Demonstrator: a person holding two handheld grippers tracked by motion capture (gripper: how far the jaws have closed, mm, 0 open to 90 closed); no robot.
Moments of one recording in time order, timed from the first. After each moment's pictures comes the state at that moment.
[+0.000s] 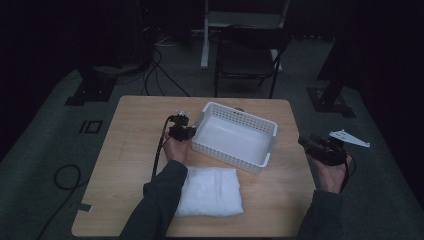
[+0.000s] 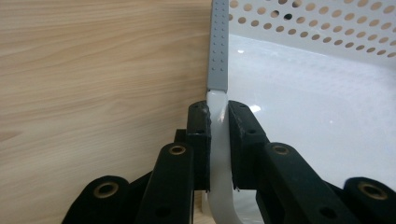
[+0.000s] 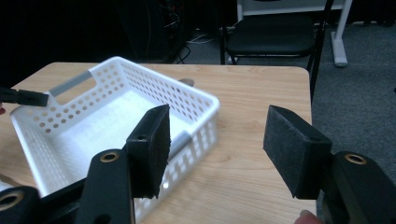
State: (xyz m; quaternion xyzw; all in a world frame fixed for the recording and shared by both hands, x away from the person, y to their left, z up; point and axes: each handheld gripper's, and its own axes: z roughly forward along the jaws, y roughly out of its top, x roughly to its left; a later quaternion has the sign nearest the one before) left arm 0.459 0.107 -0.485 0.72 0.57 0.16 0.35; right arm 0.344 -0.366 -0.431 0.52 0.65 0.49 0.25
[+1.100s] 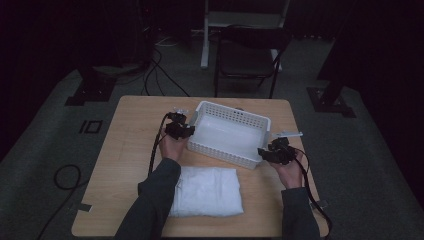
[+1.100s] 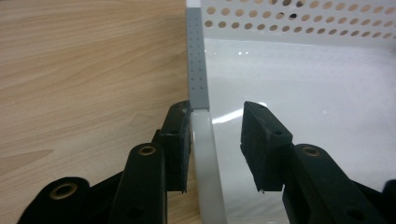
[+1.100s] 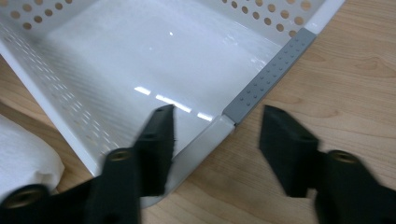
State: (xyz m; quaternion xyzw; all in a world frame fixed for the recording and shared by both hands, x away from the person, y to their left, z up) left arm 0.461 0.111 -0.477 0.76 0.52 0.18 0.34; right arm 0.383 -0.250 -0.478 0.51 0.77 0.34 0.17
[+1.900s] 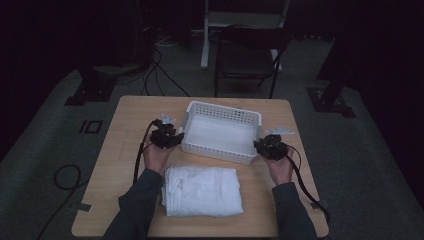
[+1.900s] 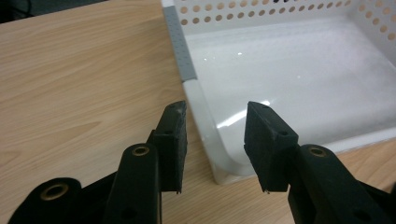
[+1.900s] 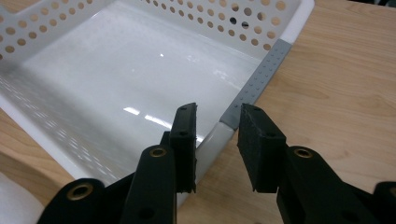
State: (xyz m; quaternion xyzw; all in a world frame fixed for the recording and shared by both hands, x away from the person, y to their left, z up) left arm 0.419 0.157 -0.470 0.77 0.49 0.20 0.36; right arm 0.397 -0.226 -0.482 0.50 0.75 0.37 0.22
